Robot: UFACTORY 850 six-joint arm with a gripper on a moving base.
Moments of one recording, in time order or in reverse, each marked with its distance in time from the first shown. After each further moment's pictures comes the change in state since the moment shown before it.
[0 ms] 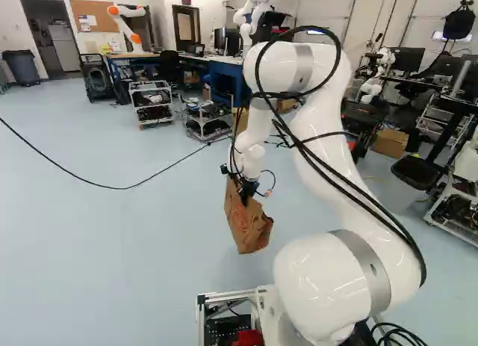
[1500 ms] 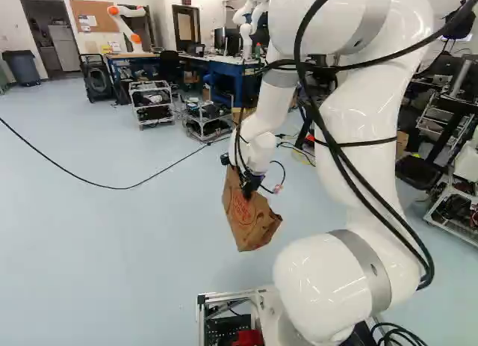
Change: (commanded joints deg) arm 1.5 22.7 17.3 0.0 0.0 0.0
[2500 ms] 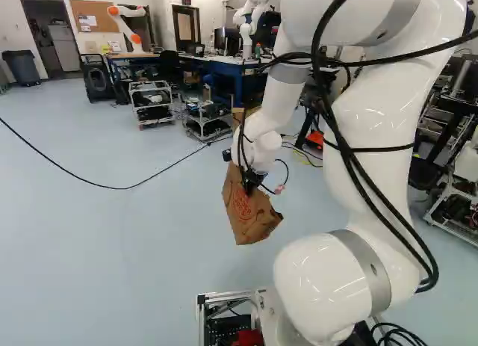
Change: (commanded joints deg) arm -0.6 4.7 3.7 0.0 4.8 2.2
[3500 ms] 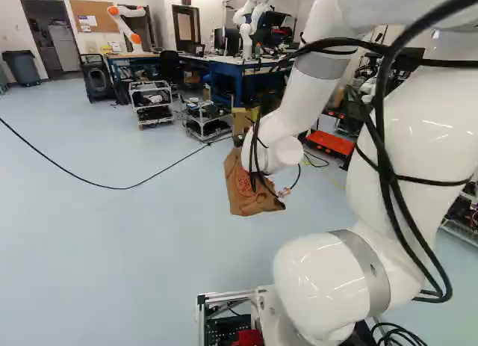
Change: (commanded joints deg) arm -2.7 15.8 12.6 0.0 20.5 9.3
